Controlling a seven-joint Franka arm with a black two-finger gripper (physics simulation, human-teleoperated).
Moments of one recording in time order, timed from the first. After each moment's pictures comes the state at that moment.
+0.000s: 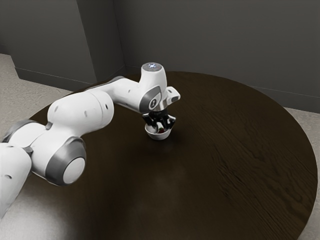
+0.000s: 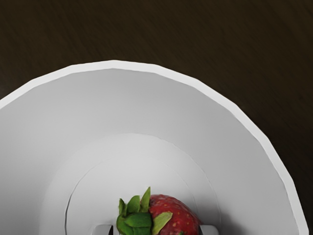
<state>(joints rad) -0.19 1.03 0.20 -0.95 -0.07 2.12 -0.29</state>
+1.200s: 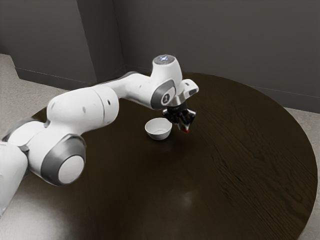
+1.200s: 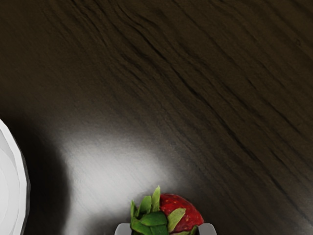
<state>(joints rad) -0.23 0.98 0.08 -0.95 -0.05 2.16 -0.33</state>
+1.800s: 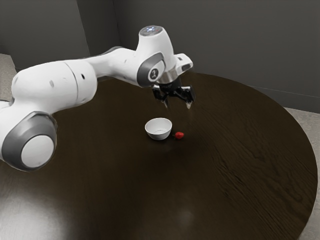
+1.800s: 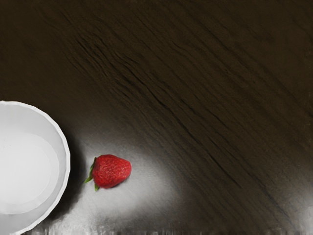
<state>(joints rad) -0.23 0.63 0.05 -1.22 -0.02 2.14 -0.31</state>
